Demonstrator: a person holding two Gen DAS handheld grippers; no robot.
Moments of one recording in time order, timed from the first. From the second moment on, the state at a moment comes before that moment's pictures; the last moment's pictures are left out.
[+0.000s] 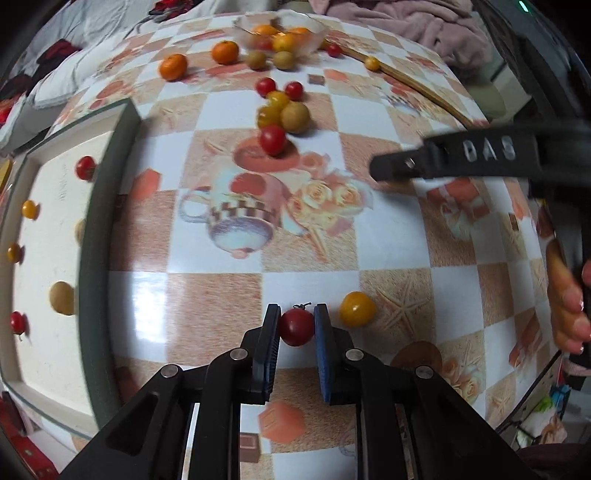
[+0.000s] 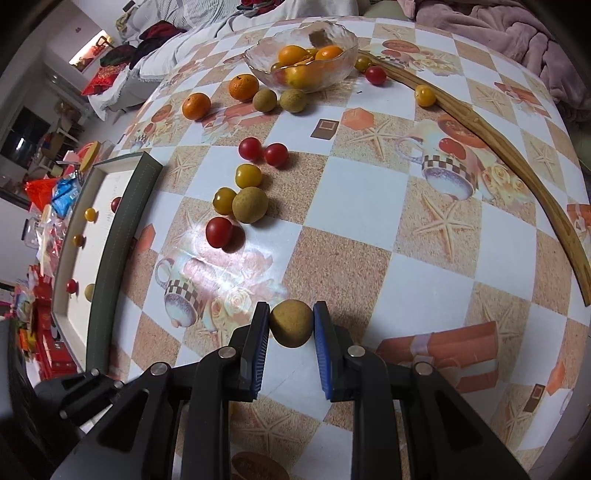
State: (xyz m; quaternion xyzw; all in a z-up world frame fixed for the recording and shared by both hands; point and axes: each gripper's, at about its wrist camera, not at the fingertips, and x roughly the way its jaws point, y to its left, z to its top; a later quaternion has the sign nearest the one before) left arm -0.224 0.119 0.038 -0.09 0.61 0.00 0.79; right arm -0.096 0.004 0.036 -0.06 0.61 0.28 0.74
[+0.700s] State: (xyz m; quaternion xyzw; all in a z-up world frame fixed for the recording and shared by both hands) left arm -0.239 0.293 0.078 -0.11 0.54 0.09 0.83; right arm -0.128 0.144 0.070 -0.05 0.58 0.33 0.74
